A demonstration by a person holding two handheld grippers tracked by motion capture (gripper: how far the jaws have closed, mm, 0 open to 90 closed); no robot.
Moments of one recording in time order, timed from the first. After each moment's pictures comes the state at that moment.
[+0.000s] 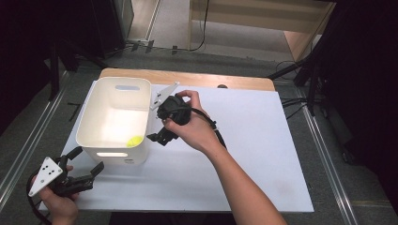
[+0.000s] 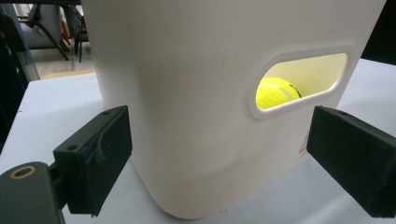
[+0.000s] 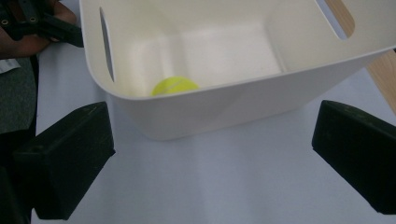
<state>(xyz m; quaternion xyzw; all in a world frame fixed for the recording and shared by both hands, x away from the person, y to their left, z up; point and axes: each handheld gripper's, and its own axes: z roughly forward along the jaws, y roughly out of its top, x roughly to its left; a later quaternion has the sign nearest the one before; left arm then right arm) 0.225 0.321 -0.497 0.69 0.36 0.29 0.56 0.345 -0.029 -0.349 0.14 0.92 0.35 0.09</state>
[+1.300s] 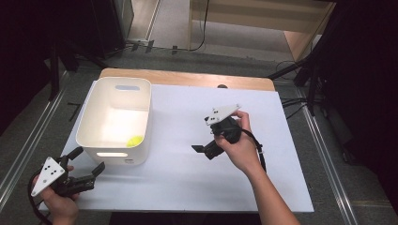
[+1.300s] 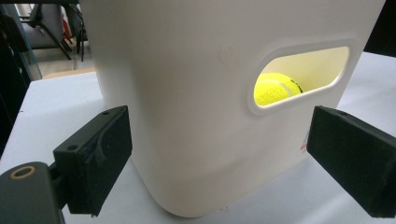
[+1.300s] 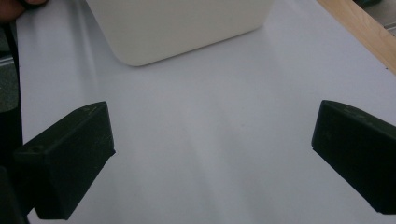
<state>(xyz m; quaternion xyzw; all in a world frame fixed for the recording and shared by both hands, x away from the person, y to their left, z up) 0.224 0.318 -0.497 0.70 0.36 0.29 0.55 0.307 -0.149 -0.389 0.22 0.89 0.38 0.11</state>
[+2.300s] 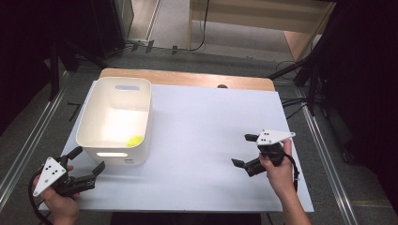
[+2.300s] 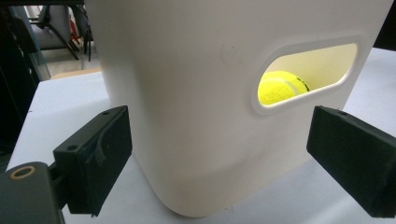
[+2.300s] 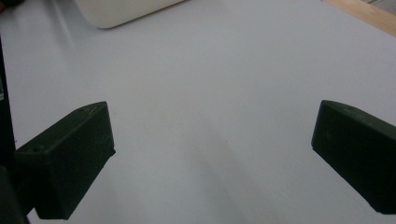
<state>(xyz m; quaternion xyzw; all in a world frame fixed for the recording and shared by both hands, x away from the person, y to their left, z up) 0.224 0.316 -0.496 0.70 0.36 0.31 0.54 0.258 -0.264 -0.440 0.30 0.84 0.44 0.12</state>
